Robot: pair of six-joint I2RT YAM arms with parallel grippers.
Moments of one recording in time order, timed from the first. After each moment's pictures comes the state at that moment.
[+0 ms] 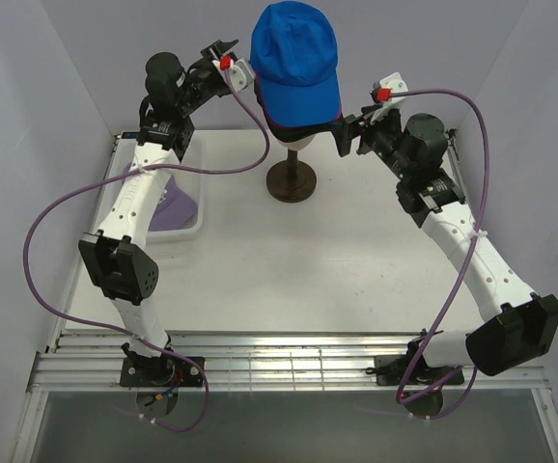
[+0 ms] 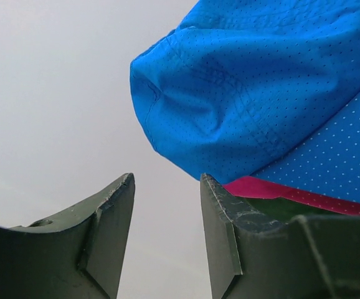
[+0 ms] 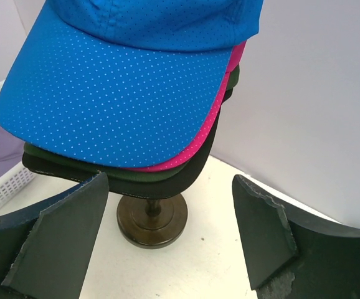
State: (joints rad) left arm -0.27 1.83 1.99 0.07 0.56 0.80; right arm 0.40 1.34 1.35 0.06 -0.16 -0.10
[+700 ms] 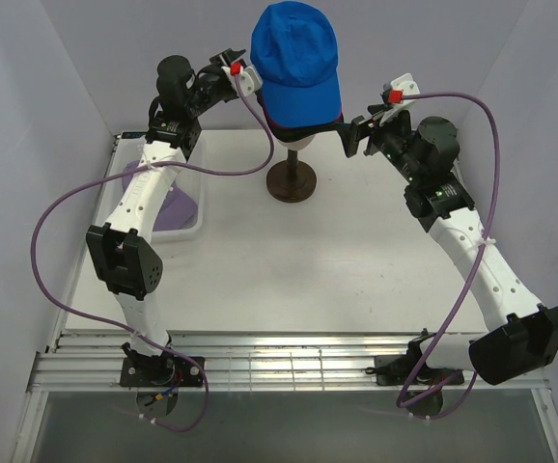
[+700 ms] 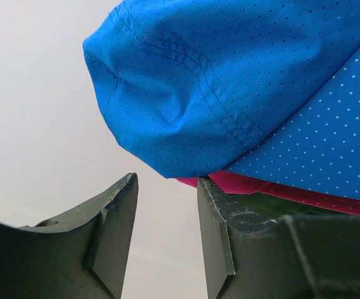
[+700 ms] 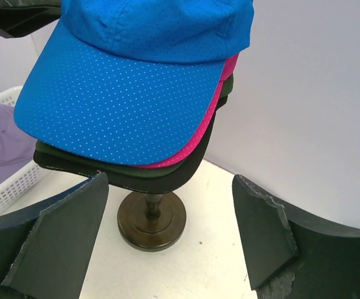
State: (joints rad) left arm -0.28 1.88 2.00 0.05 0.56 0.85; right arm 0.37 1.29 1.33 0.07 -0.21 -0.08
